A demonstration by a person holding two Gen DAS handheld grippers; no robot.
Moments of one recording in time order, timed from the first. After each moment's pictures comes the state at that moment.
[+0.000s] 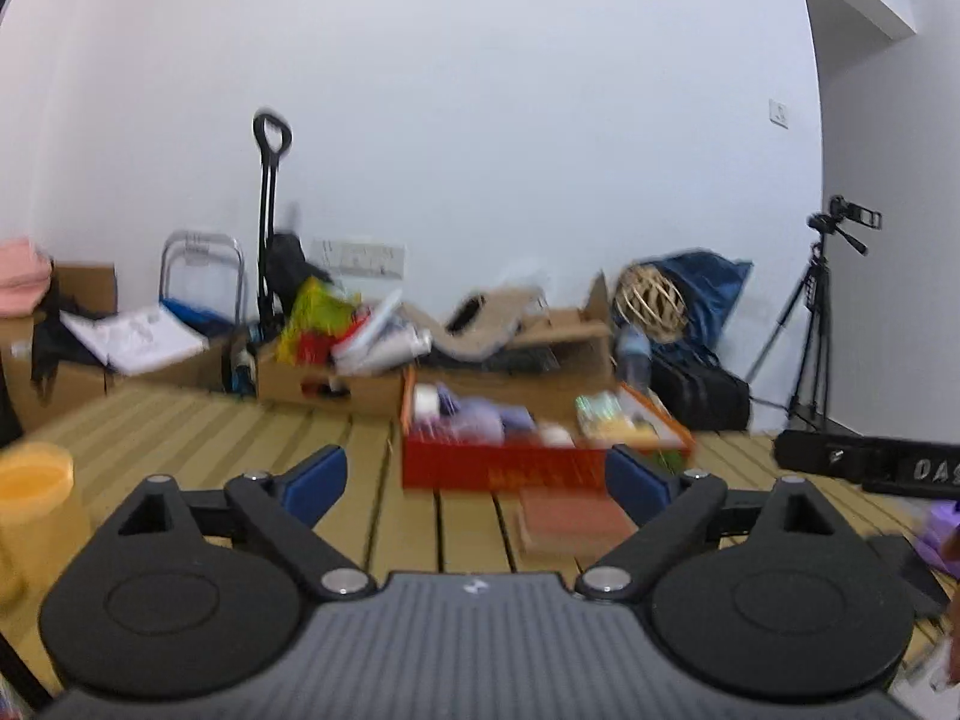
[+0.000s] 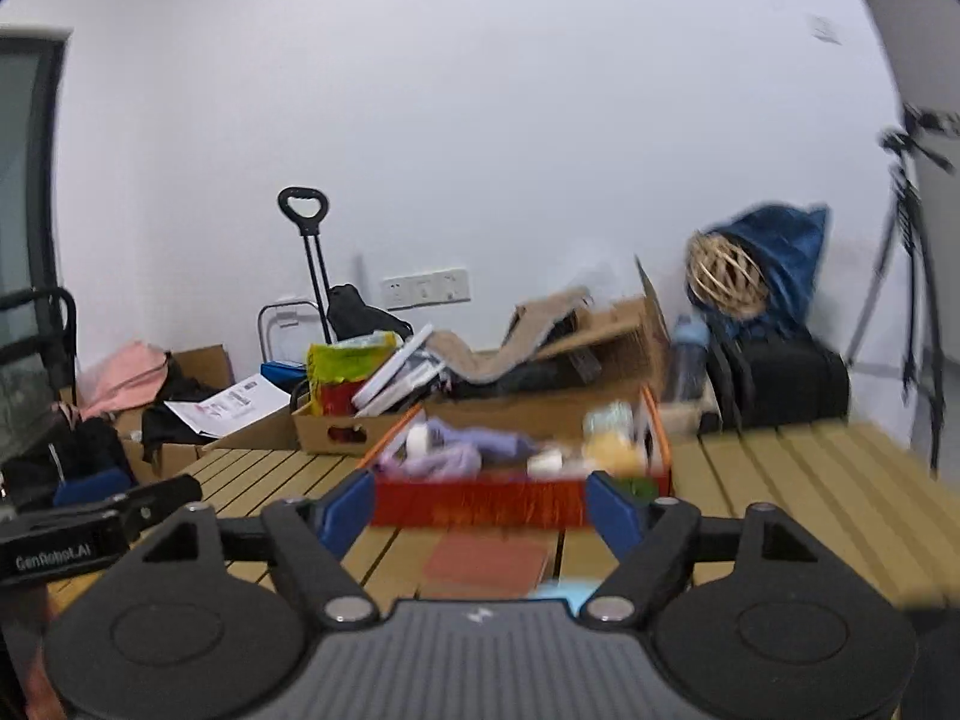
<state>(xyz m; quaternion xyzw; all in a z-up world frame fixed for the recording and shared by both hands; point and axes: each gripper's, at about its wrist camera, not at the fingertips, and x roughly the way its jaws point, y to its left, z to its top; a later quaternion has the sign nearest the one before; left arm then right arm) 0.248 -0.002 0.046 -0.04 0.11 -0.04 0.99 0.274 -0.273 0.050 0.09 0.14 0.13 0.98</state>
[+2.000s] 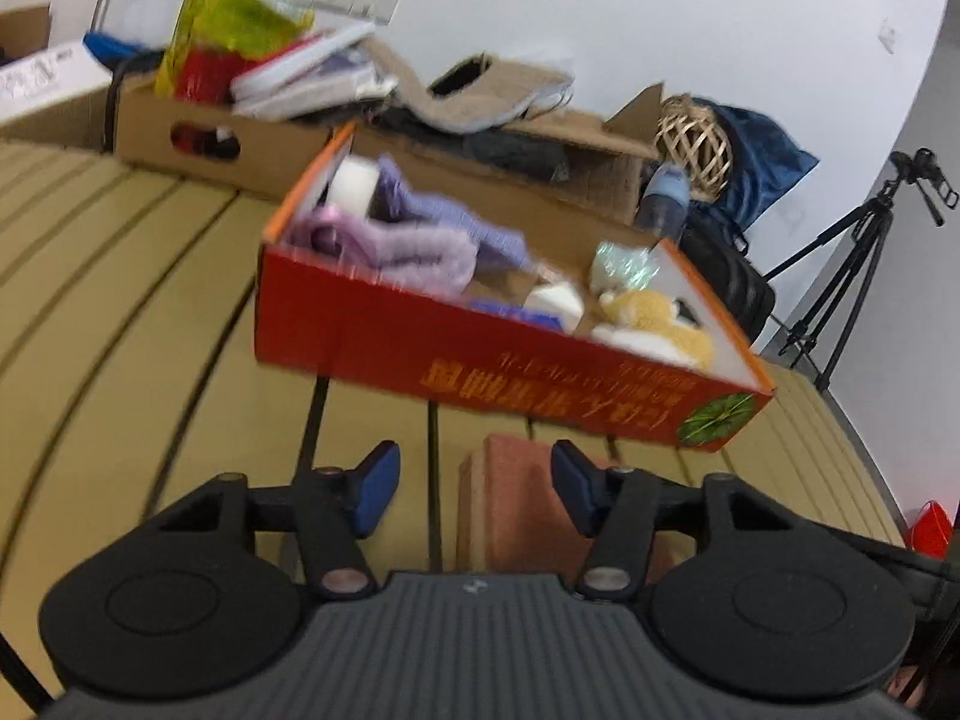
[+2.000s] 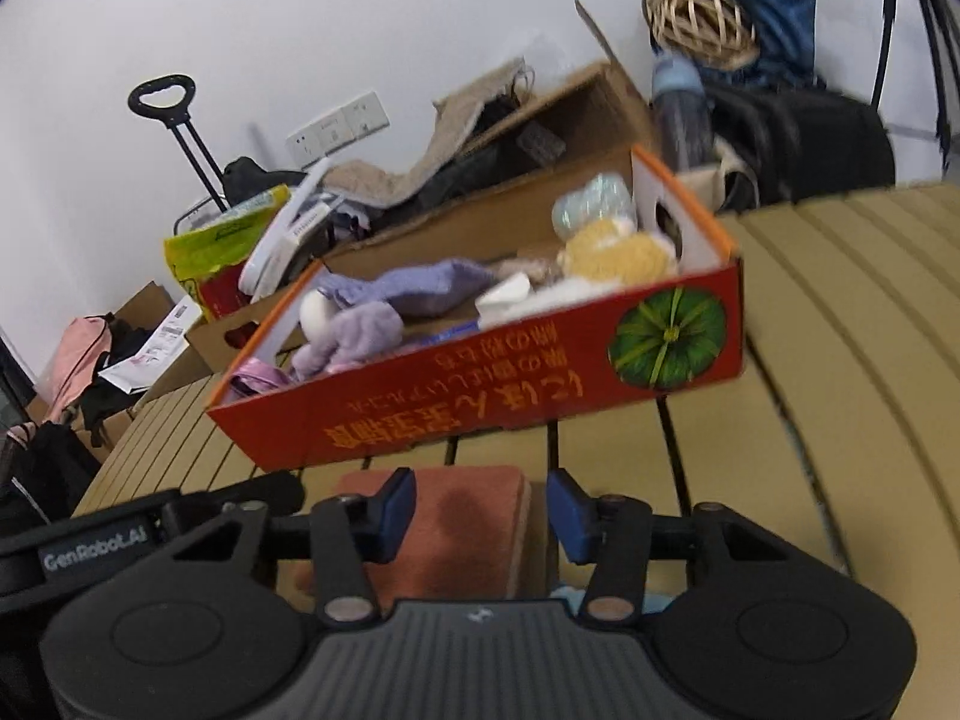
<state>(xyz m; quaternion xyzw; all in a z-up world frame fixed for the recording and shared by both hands) 0.505 -0.021 -0.034 -0.15 0.34 -0.08 0.92 0.510 -0.263 -0.052 0.19 0.35 0.15 0.90</state>
